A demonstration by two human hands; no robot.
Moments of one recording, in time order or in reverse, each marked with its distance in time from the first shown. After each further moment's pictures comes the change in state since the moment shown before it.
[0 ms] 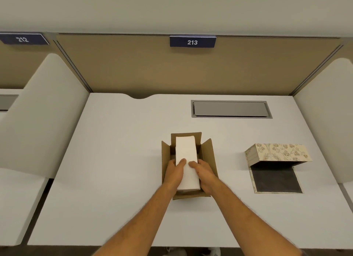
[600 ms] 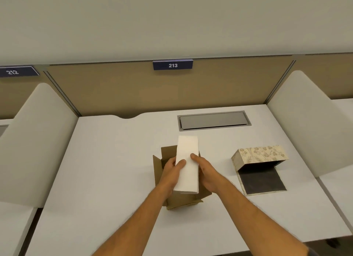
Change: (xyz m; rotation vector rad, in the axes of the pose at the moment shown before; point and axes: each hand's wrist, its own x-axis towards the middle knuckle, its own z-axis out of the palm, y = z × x) left_hand -0.028 0.042 -0.001 0.045 -0.194 0.243; right_hand -0.041 -0.049 -0.035 0.242 -0.140 -0.155
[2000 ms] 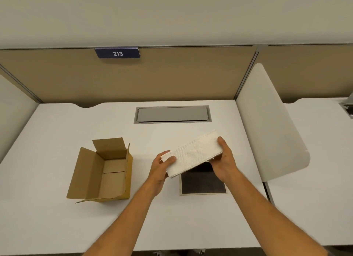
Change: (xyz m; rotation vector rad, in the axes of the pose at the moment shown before) left_hand 0.011 0.010 0.295 -0.333 0.041 0.039; right_hand -0.031 -0.118 -0.347 0.401 0.223 -0.125
